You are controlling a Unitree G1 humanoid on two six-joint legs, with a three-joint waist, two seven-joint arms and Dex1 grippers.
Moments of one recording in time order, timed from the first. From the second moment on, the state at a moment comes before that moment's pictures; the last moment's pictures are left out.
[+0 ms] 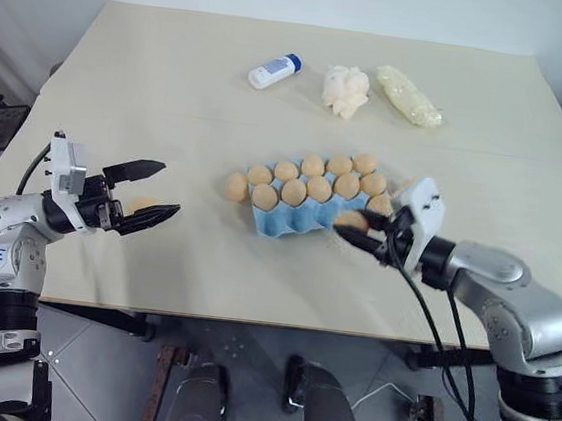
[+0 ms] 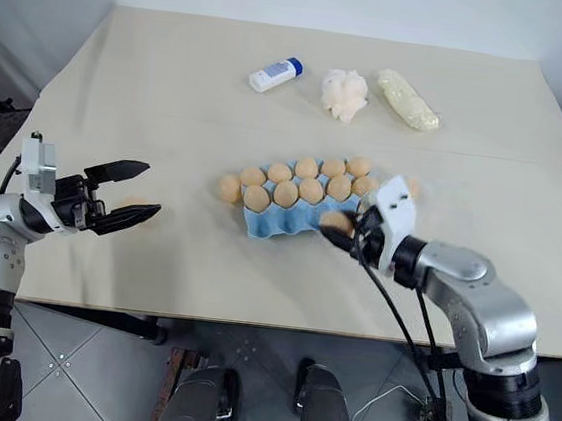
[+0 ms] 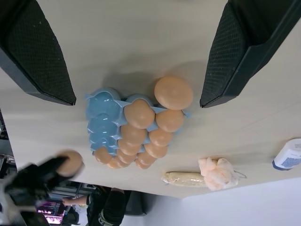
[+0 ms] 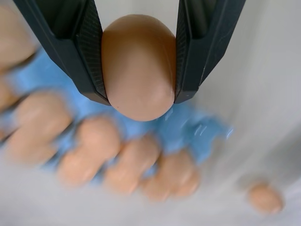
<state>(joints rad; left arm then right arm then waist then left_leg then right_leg) -0.40 0.68 0.32 0.31 -0.53 0.13 -1.27 -0.44 -0.61 -0.02 -0.39 0.52 0.84 0.62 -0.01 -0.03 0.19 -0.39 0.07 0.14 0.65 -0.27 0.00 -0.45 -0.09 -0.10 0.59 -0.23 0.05</state>
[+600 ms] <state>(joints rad) -0.41 0.68 0.31 0.31 -0.54 0.13 -1.25 -0.58 -0.58 0.08 -0.04 0.33 0.63 0.71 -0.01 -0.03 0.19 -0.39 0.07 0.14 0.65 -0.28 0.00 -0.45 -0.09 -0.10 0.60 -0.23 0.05</state>
